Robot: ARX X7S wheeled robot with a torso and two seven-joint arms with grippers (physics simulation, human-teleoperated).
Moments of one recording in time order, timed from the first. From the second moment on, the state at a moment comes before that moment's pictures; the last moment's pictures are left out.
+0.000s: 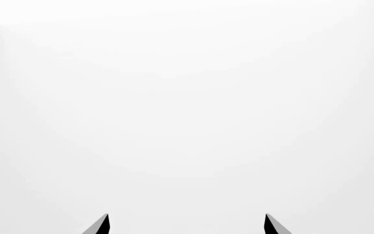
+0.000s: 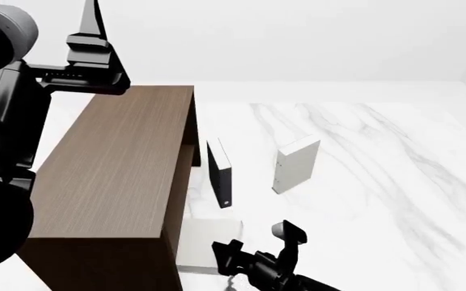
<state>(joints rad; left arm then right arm) -0.89 -0.51 0.01 0.83 -0.87 -1.02 -0.59 0.48 0.26 -0.69 0.49 1.35 0.35 -0.09</state>
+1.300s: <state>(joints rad) -0.89 -0.53 0.02 0.83 -0.90 -0.98 -0.60 0.42 0.51 -0.71 0.16 1.03 0.14 0.14</state>
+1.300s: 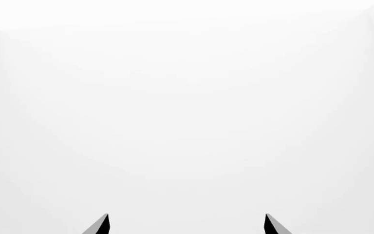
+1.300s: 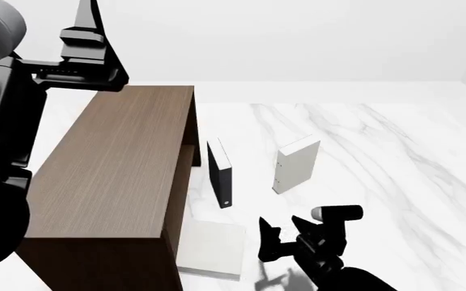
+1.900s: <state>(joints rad) -1.10 -0.54 -0.06 0.86 -1.17 -1.14 -0.77 0.35 0.58 -0.73 0.08 0.81 0.02 0.27</state>
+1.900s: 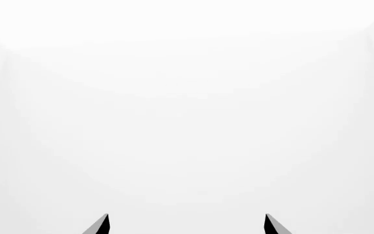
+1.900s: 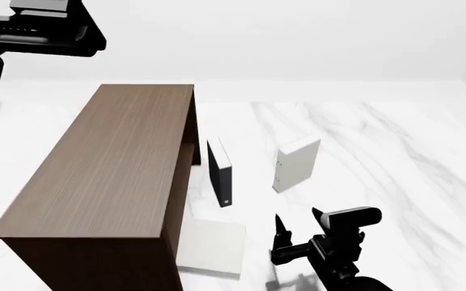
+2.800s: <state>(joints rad) -1.13 -0.57 -0.09 0.88 -1.29 -1.15 -0.85 0.35 0.54 -0.76 0.10 0.66 -0.08 0.28</state>
